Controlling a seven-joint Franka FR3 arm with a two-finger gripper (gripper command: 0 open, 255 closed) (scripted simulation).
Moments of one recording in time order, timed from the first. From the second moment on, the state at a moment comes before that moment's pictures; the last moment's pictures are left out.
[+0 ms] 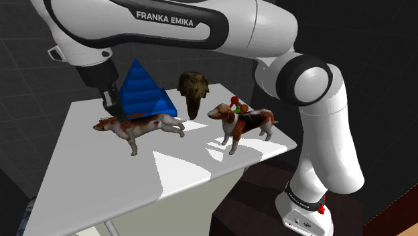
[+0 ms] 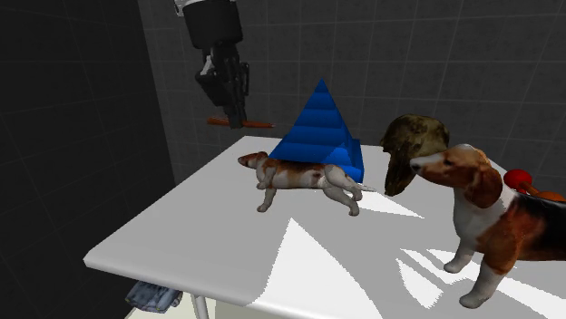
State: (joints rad) arm 0.48 0.49 0.36 -0.99 -0.28 1.34 -0.37
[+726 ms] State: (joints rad) arm 0.24 0.18 0.30 -1.44 -0.19 1.53 -0.60
